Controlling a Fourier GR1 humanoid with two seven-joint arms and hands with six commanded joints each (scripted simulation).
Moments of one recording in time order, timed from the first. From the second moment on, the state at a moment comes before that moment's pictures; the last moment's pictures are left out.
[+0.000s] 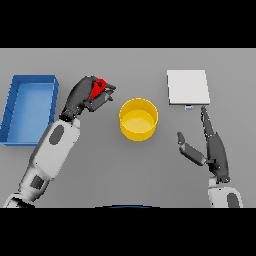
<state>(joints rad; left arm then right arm) -0.57 0.14 -0.24 -1.16 -0.34 0.07 0.11 0.14 -0.09 0.11 -1.73 0.26 -0.05 -0.08</state>
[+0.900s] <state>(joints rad) -0.92 0.32 -0.74 -1.04 -0.84 -0.19 0.24 0.16 -0.05 0.11 -1.74 0.23 -0.04 -0.09</state>
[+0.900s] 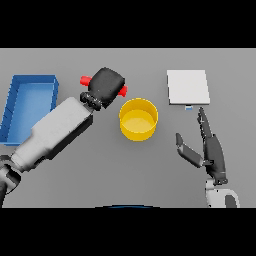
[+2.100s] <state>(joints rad) -1.29 0.24 -1.25 -0.80 -1.13 -0.36 0.00 0.16 -0.04 0.11 -1.72 0.27 -0.09 -0.09</state>
